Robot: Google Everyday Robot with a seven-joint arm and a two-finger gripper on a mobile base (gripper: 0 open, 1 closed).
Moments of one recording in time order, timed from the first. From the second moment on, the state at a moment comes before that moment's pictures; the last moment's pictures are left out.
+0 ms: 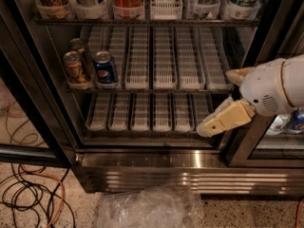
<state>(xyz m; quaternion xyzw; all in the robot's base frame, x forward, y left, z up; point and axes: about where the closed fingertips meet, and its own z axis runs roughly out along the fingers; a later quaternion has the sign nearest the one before) 0.466 -0.144 0.911 -0.46 0.79 0.15 0.38</state>
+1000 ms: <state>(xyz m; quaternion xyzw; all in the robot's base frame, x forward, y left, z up) 0.523 -0.101 0.894 -0.40 0.77 0.16 0.48</state>
